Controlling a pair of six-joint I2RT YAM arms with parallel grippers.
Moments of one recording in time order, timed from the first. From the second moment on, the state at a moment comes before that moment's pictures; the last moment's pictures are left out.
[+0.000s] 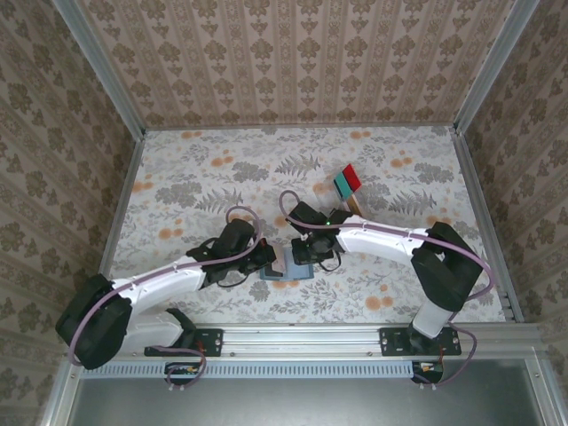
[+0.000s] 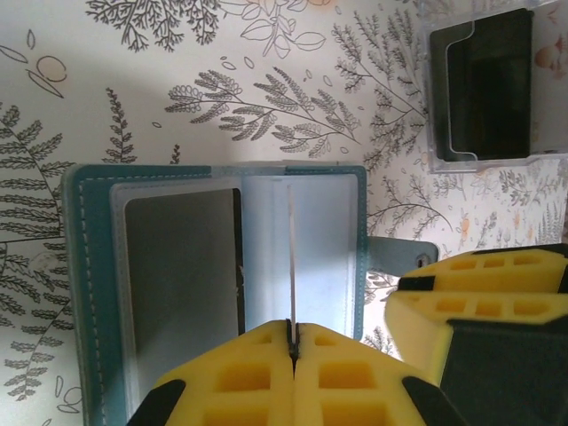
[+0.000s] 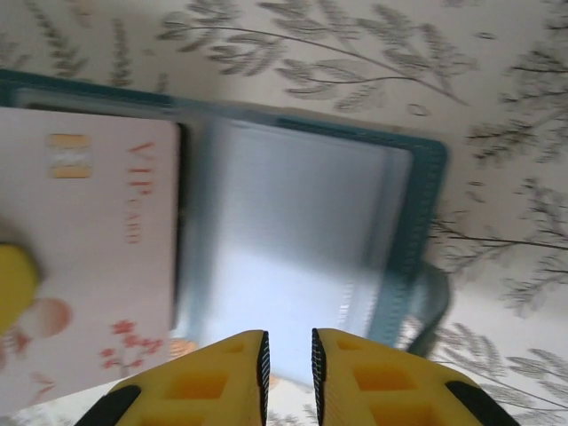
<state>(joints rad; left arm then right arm) -0.79 1.20 0.50 -0.09 0.21 -1.02 0.83 1.69 1.10 -0.65 -0.05 0.66</state>
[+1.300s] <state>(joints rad) -0.80 1.30 0.42 0.13 0.21 -0.98 0.79 1.76 1.04 -0.66 0.04 0.69</state>
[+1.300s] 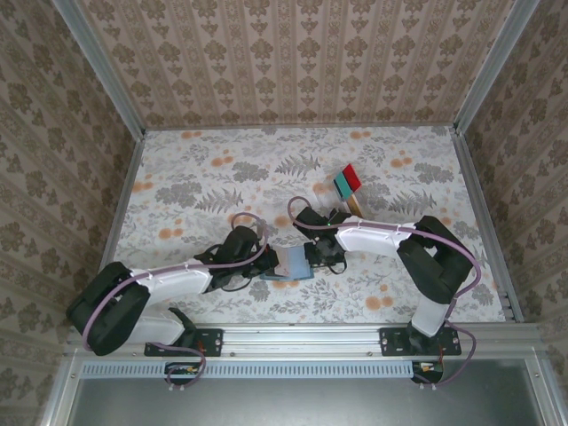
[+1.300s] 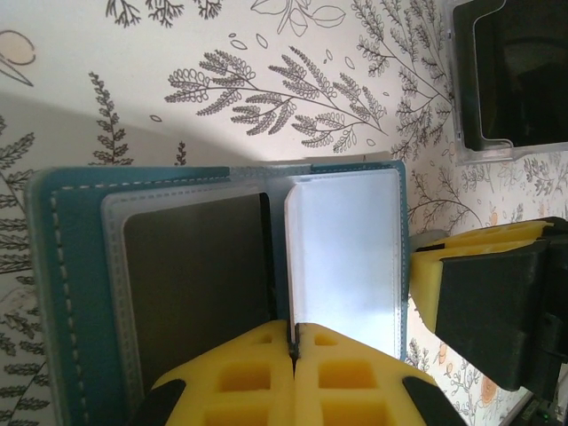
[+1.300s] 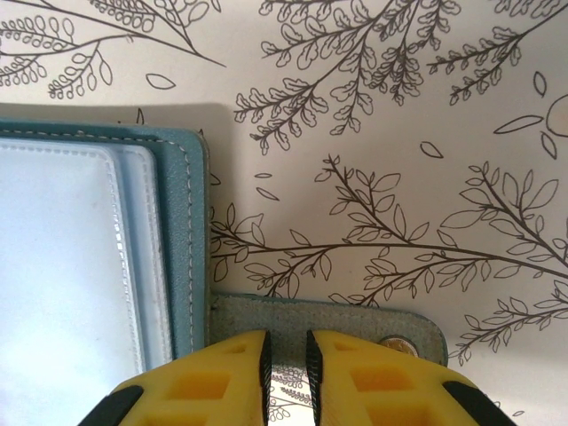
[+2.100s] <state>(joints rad) -0.86 1.41 0.56 -0.01 0.15 -0.89 0.78 1.76 1.04 -0.66 0.03 0.69</state>
